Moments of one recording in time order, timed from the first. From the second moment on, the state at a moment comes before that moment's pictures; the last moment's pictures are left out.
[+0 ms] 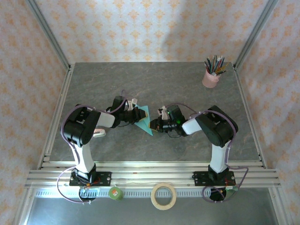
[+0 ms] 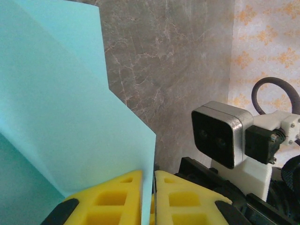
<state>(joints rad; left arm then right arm) -0.32 1.87 0.76 0.44 0.75 -0.91 0.59 1.90 0.70 0.53 -0.70 0.88</state>
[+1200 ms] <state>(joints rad) -0.32 1.92 0.78 0.42 0.73 -0.91 0.59 1.84 0.71 0.35 -0.67 0.77</state>
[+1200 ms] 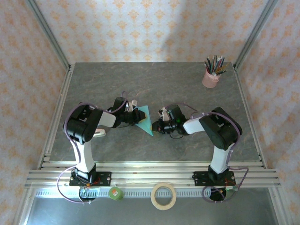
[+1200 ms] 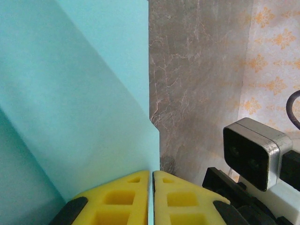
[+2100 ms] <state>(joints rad) -0.32 1.92 0.78 0.42 0.73 -0.91 0.64 1.71 0.83 0.02 -0.39 0.67</state>
